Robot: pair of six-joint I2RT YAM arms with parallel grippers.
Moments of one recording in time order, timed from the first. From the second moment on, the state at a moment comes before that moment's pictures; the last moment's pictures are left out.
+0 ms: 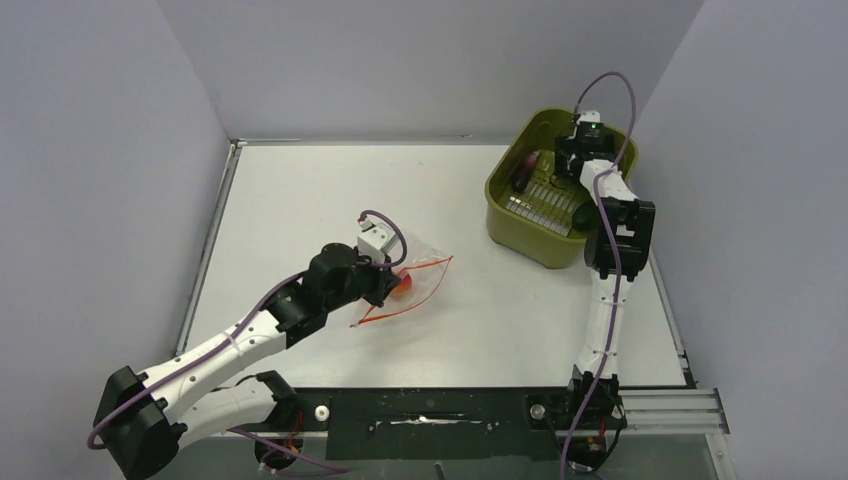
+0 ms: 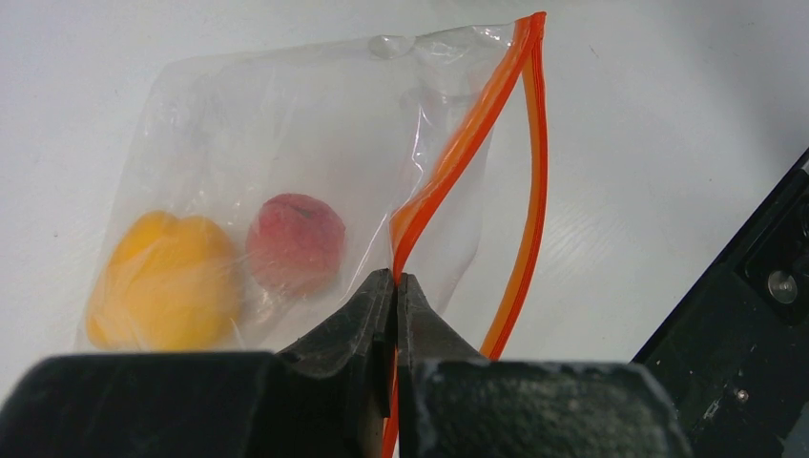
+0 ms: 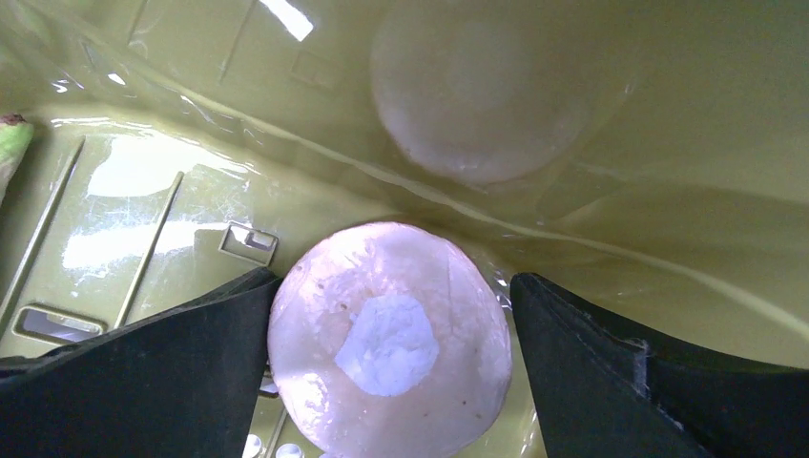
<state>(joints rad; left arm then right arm) -0.78 1.00 0.68 -0.13 0.04 -0.21 -0.10 2.42 2.01 -0.26 0.27 -0.17</state>
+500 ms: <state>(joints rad) -0.77 1.00 0.68 -0.13 0.05 -0.21 -0.11 2.42 1.99 -0.22 0.24 -0.17</state>
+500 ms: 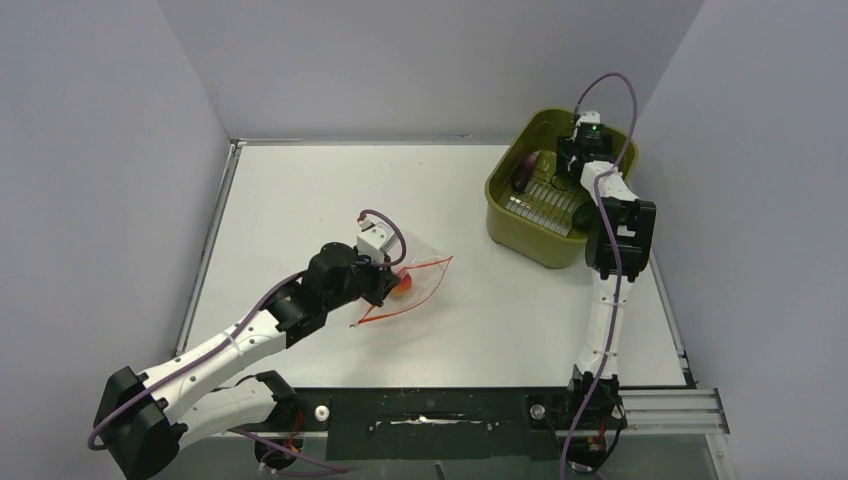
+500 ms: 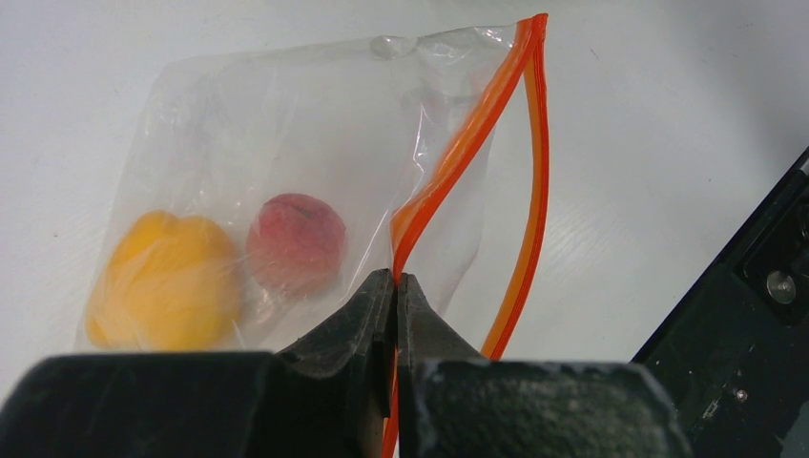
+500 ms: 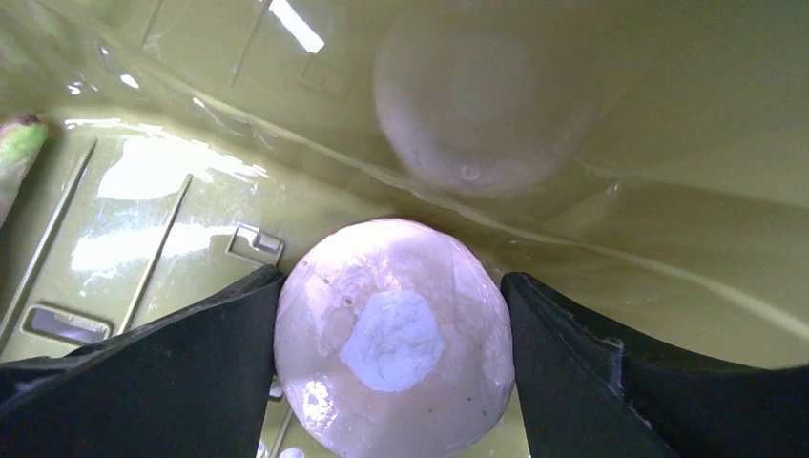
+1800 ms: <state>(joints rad) -0.75 1.02 0.77 -0.15 0.04 -0.37 0.03 1.56 1.37 -0.36 0.05 0.06</state>
